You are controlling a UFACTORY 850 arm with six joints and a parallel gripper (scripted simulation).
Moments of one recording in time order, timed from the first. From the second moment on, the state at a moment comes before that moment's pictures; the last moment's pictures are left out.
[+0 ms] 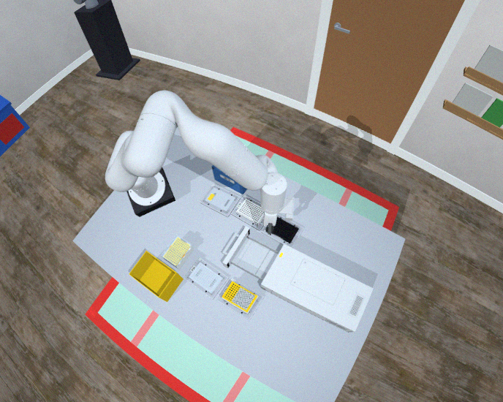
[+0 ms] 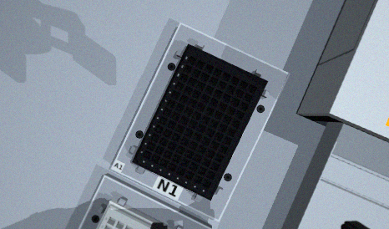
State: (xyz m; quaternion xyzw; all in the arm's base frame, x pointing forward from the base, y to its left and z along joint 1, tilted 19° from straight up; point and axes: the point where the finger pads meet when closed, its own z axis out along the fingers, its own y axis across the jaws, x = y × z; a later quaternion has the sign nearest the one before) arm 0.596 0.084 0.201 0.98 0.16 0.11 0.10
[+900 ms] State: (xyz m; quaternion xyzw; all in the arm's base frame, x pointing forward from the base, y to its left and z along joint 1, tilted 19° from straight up) arm 0.645 0.130 0.198 0.98 -0.07 0.13 0.09
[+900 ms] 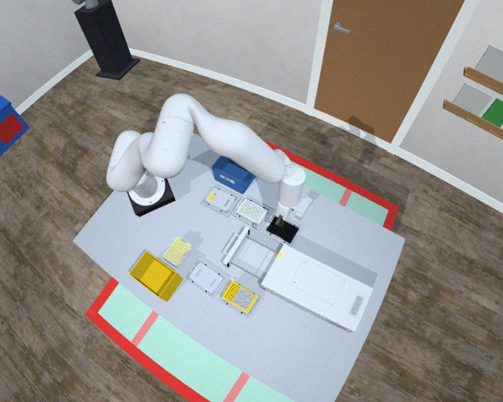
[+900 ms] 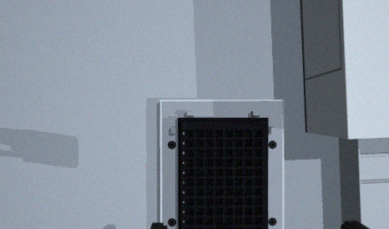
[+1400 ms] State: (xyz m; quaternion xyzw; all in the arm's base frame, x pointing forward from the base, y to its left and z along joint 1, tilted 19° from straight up) arm 0.648 0.128 0.188 0.98 -0.07 0.13 0.09
